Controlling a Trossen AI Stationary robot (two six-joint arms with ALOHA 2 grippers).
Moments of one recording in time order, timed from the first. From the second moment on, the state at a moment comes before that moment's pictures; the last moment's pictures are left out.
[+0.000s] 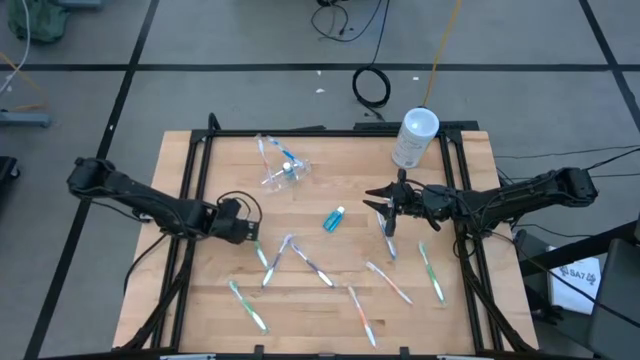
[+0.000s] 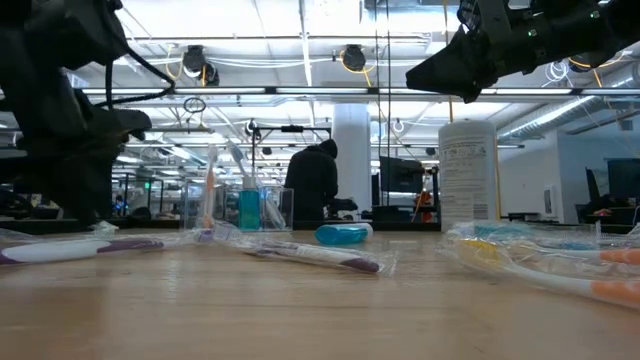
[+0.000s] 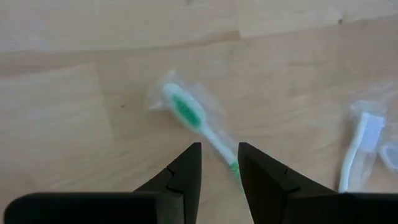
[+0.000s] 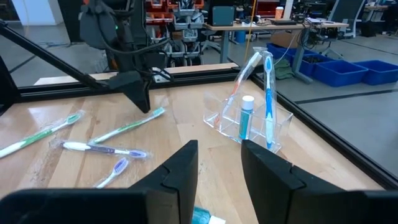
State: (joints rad) left arm -0.26 1.08 0.43 -0.56 -0.28 -1.59; right arm 0.06 1.00 0.43 0.42 0.31 0.07
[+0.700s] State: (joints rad) left arm -0.16 1.25 0.43 -0.52 -0.31 -1.40; right arm 0.06 1.00 0.43 0.42 0.31 0.07
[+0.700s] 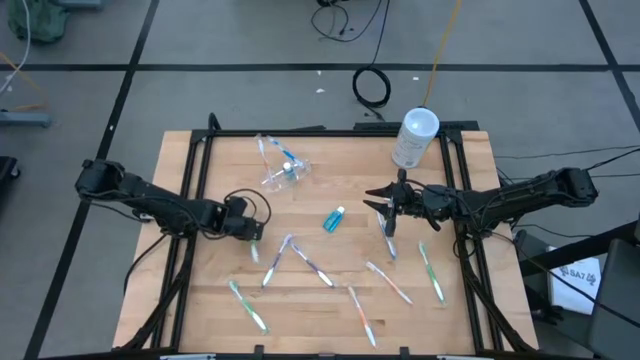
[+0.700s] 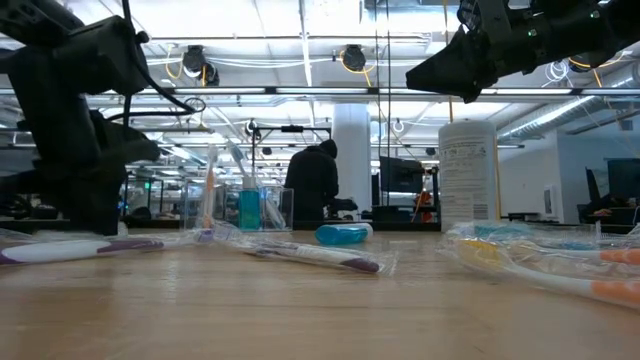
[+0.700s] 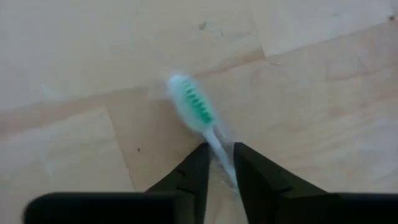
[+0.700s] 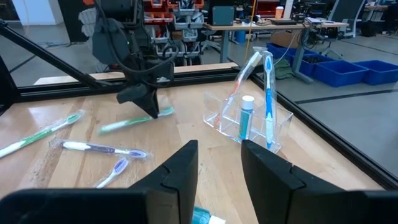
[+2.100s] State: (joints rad) left arm -0.01 1.01 0.43 0.55 -1.12 -0.04; right arm 0.06 1.00 0.43 0.42 0.31 0.06
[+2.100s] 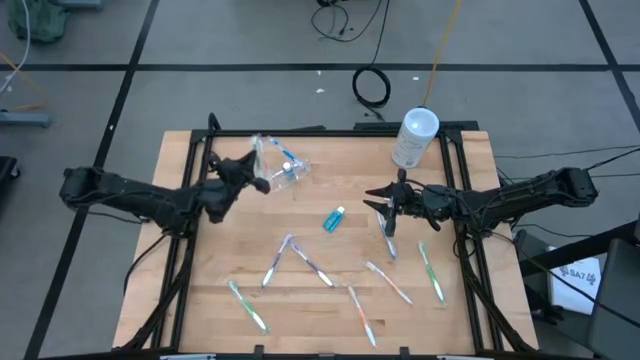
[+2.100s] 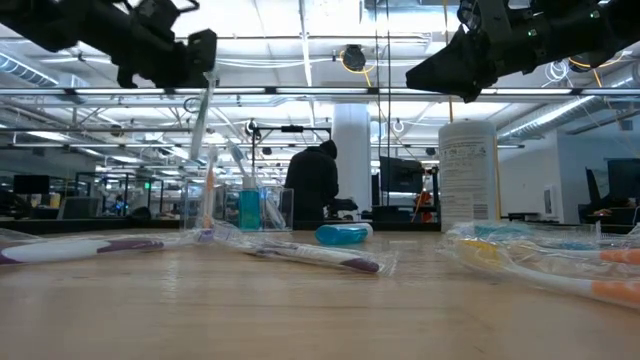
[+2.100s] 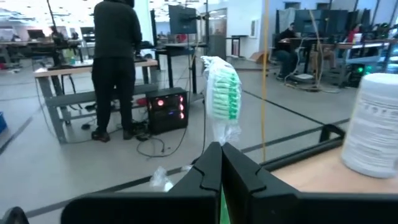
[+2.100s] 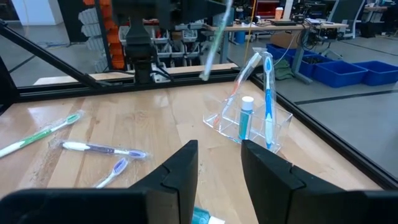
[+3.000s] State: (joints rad) left arm 0.09 1.30 0.43 0.42 -1.04 -0.32; right arm 0.06 1.00 0.43 0.42 0.31 0.05
